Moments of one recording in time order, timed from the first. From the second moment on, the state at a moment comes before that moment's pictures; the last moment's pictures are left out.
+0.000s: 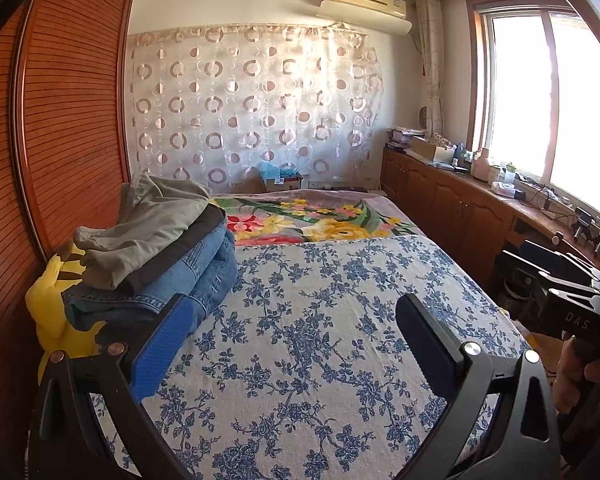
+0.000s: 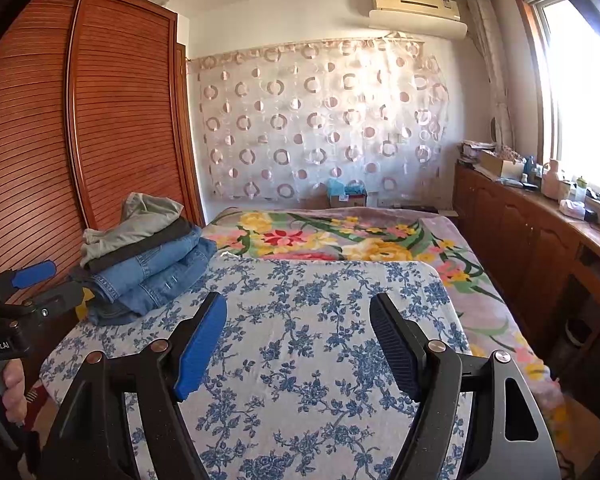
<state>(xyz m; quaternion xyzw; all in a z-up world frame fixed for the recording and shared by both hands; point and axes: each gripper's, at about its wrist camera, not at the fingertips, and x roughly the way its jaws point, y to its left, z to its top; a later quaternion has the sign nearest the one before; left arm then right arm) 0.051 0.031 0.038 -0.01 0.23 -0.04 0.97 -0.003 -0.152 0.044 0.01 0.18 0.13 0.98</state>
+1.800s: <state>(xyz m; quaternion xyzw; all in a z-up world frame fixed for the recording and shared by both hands) 0.050 0.028 0.036 -0.01 0.23 -0.04 0.97 -0.002 -0.152 0.040 0.00 0.17 0.13 0.98</state>
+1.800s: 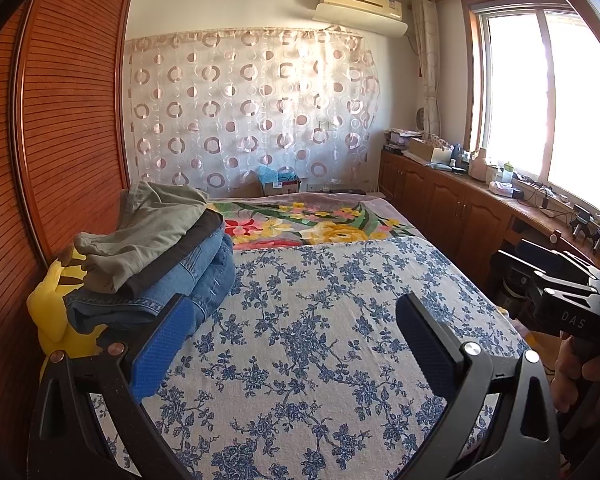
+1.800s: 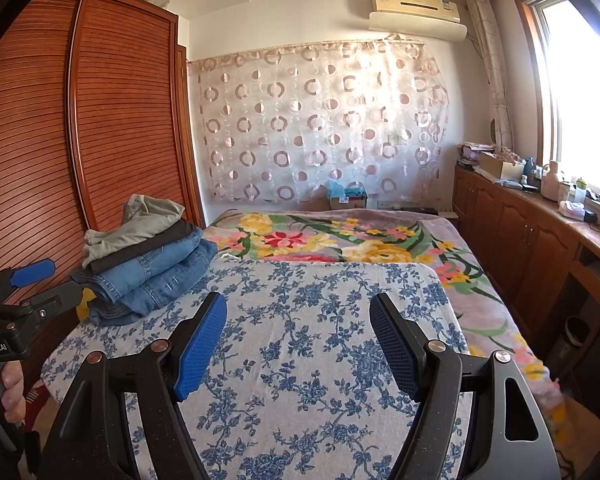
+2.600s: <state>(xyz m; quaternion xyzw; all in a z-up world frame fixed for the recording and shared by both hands) 0.050 0.027 0.036 -0.01 0.23 -0.04 0.97 0.000 -0.153 0.037 0.01 0.17 0.13 0.98</state>
